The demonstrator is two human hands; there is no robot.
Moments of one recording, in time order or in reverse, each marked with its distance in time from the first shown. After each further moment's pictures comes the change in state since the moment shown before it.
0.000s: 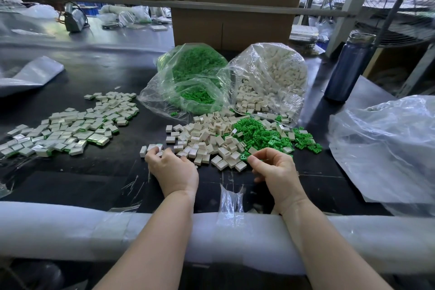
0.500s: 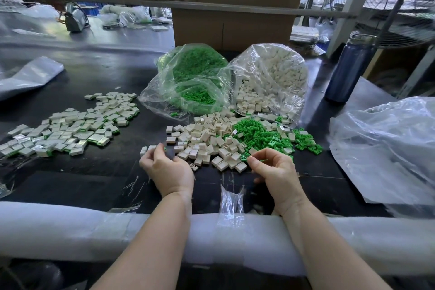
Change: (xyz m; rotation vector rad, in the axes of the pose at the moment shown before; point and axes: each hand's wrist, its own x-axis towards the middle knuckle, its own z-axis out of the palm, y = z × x) left_hand 0.002 0.002 -0.004 -0.248 0.107 -0.042; right_hand -0.001 -0.002 0.001 0.011 -0.029 -0.002
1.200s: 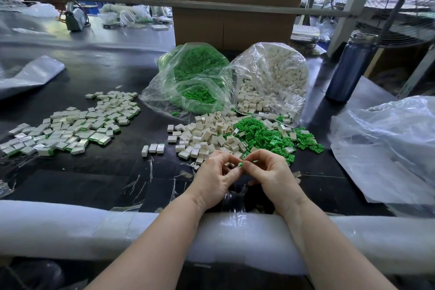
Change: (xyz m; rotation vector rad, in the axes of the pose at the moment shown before) left_hand -0.028 0.006 0.009 -0.044 -0.955 0.345; right_hand -0.003 -0.001 0.004 -0.017 -0.164 -0.026
